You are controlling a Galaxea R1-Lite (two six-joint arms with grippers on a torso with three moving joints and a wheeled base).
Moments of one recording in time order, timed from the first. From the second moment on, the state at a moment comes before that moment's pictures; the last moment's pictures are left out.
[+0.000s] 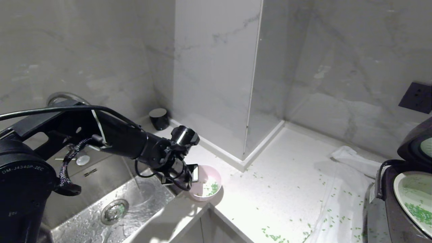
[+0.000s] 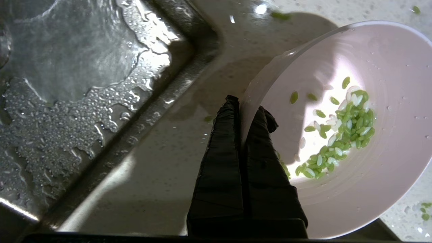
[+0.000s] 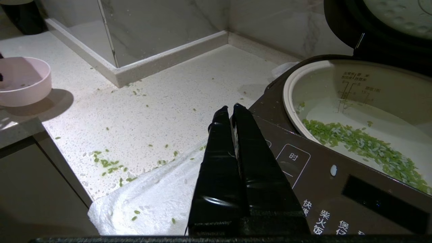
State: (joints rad) left arm -0.52 2.18 -1.32 0.20 0.08 -0.49; right arm 0.00 0.00 0.00 0.00 0.04 -0.06
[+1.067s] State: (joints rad) left arm -0.37 2.10 -1.17 0.13 0.09 -0.48; right arm 0.00 0.00 0.00 0.00 0.04 -0.06
